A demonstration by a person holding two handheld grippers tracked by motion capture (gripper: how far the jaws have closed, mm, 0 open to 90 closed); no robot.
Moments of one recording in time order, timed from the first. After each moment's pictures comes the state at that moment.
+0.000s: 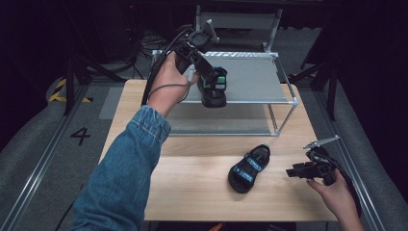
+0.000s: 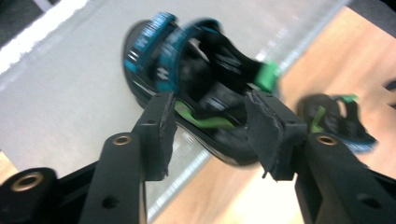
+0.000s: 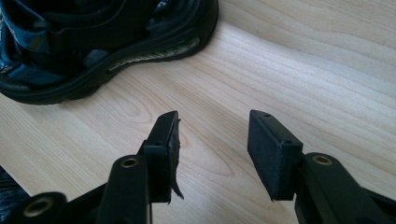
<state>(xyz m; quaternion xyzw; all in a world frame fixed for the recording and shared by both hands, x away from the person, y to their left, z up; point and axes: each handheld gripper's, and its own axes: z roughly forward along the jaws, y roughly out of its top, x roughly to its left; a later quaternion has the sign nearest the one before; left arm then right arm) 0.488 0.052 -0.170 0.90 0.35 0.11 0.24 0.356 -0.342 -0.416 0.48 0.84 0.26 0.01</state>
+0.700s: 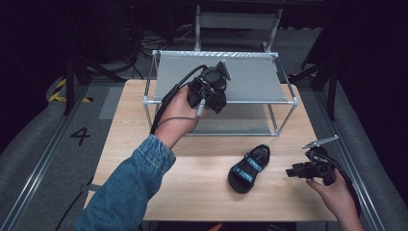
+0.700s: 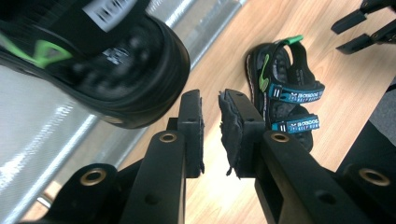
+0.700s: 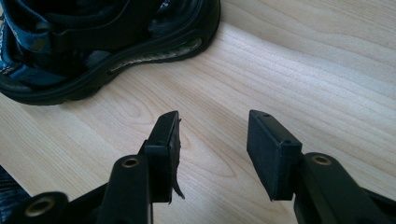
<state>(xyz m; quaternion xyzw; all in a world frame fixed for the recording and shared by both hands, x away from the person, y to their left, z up) 0.454 0.021 -0.235 0.92 0.32 0.03 0.21 0.356 -0.341 -0.416 0.48 0.84 0.26 0.01</state>
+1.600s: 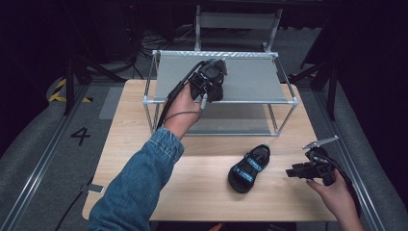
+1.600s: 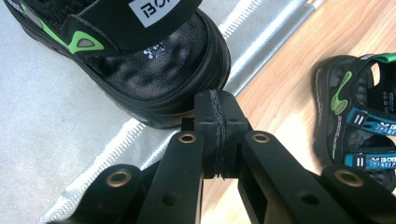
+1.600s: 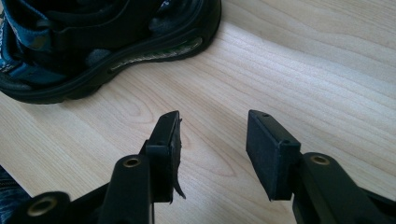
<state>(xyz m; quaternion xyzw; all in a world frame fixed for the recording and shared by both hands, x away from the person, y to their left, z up) 0.493 0.021 -0.250 0.91 0.36 0.11 0.18 0.355 -0.341 -0.416 0.48 0.84 0.26 0.01</state>
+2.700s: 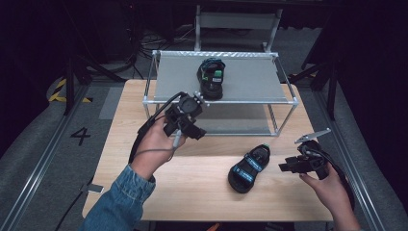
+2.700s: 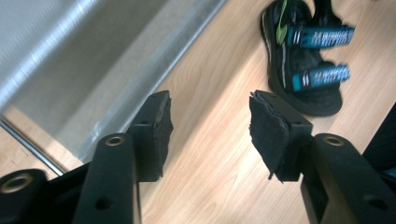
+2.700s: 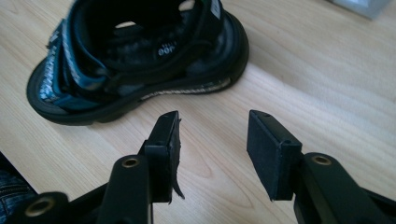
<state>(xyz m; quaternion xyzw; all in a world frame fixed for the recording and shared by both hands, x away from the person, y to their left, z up) 0.388 0.077 -0.277 0.92 0.30 0.09 0.22 0.365 -0.310 -0.391 0.45 0.86 0.26 0.03</state>
